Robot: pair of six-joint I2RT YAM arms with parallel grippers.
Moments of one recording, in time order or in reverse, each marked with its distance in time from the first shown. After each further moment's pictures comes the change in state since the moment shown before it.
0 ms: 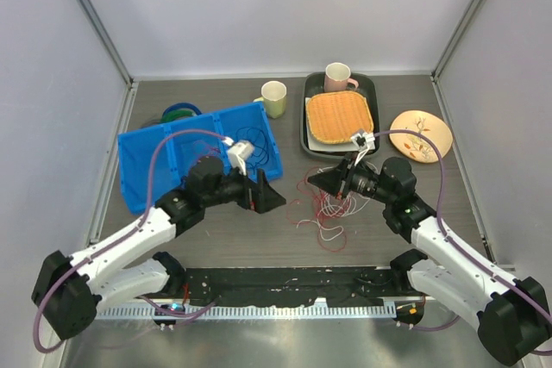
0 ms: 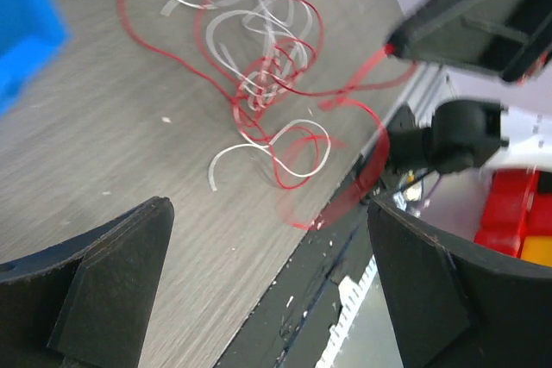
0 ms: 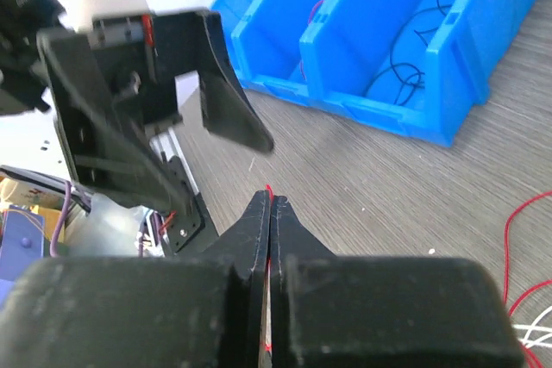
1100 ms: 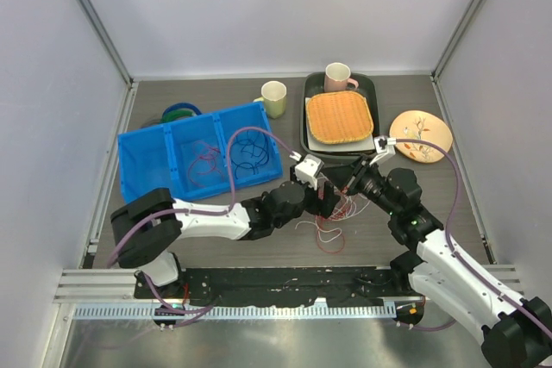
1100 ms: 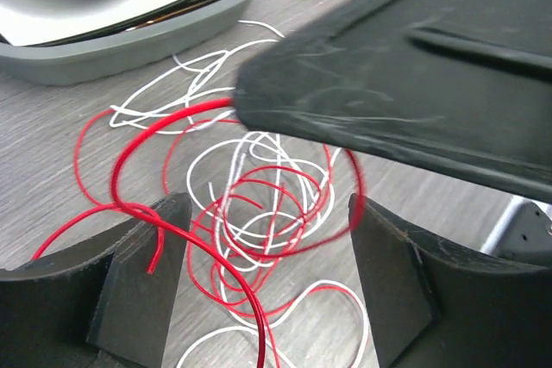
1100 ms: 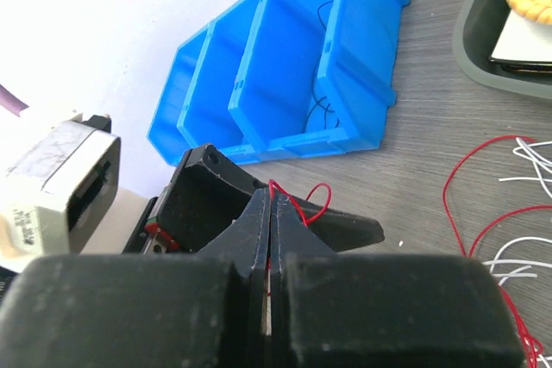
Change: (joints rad) left arm -0.528 0.655 0.198 0.589 -0.709 0.167; right arm 0.010 -0.124 -0.063 -0.060 0.341 0.221
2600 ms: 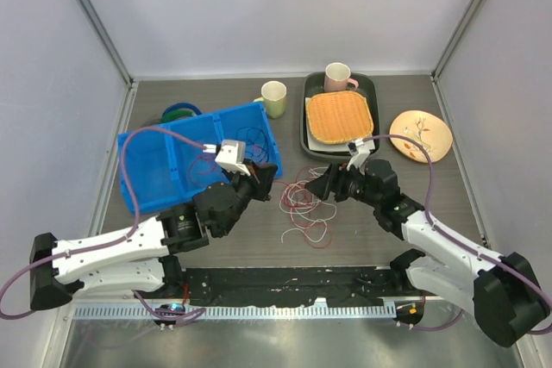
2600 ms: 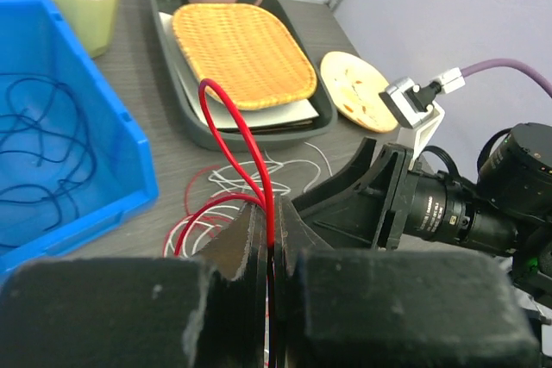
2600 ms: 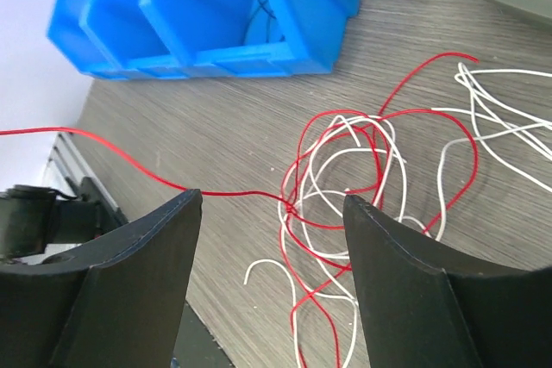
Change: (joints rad) left arm -0.035 -0.648 -0.036 -0.436 -0.381 -0.101; right arm 0.022 0.232 0.006 -0.002 -0.086 -0.183
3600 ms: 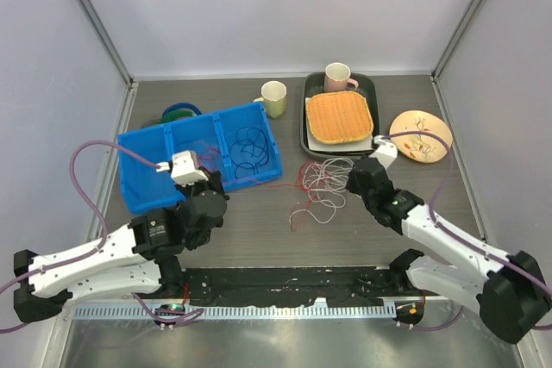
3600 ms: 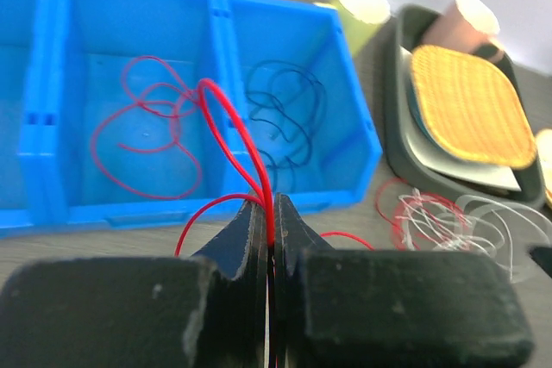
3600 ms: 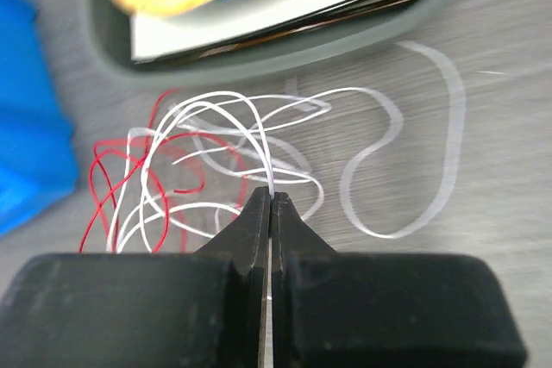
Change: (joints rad) left arm 0.018 -0.198 -0.027 -0.559 -0.441 -0.280; right arm 0.093 0.064 0.138 -0.367 0.764 0.039
